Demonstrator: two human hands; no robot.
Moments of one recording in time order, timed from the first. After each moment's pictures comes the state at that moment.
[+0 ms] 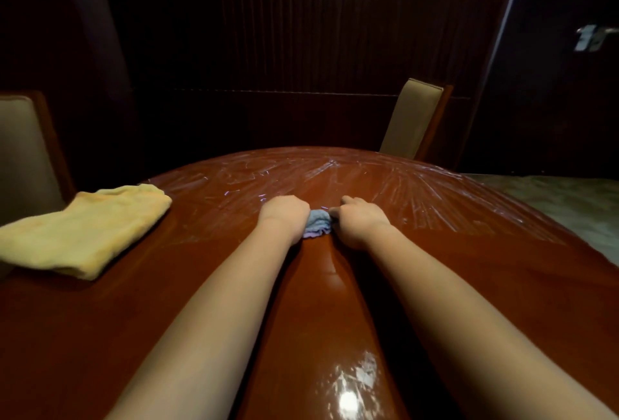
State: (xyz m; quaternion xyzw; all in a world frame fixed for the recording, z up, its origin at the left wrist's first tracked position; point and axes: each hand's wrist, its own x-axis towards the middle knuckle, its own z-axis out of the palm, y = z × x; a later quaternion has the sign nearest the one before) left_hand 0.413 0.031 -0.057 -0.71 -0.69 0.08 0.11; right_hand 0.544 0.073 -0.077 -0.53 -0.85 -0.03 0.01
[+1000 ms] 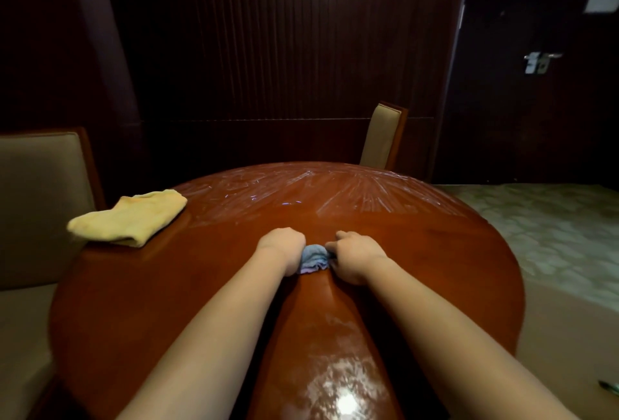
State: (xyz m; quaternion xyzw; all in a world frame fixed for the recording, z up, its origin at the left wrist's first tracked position) left_hand 0.483 -0.133 -0.047 -0.74 -0.67 0.09 0.05; right_hand 0.625 -0.105 -0.071 -0.51 -0.86 -0.04 -0.01
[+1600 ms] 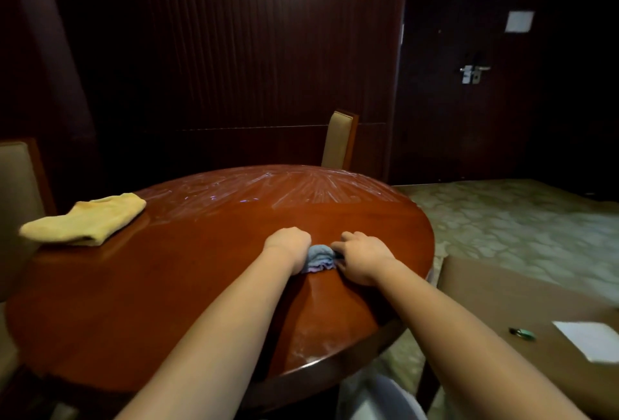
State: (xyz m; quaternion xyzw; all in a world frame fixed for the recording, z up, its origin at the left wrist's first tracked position) left_hand 0.580 -0.186 -0.046 -0.78 -0.62 0.06 0.05; right_hand 0.728 -0.177 -0.074 -0.56 -0.83 -0.06 0.00
